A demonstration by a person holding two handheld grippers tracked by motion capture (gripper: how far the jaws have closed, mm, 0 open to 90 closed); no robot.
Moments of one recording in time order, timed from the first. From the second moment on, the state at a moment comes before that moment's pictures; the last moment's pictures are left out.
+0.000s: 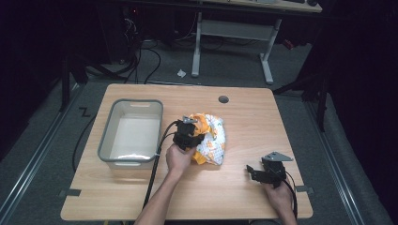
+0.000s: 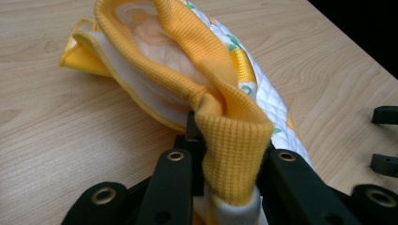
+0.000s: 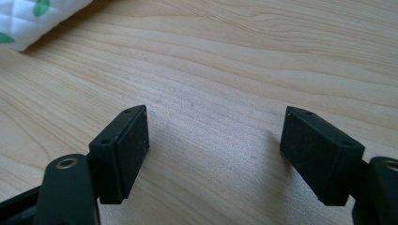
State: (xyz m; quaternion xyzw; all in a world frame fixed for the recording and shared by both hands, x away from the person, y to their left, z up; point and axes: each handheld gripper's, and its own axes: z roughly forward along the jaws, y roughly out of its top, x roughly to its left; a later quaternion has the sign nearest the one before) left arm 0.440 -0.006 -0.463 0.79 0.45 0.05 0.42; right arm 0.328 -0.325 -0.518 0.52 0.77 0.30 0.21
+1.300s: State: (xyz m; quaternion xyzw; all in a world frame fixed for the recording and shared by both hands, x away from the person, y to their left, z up) left arm 0.411 0.044 -0.403 0.76 0.42 0.07 0.49; right arm 0.327 -0.325 -0.518 0.52 0.77 0.30 0.21
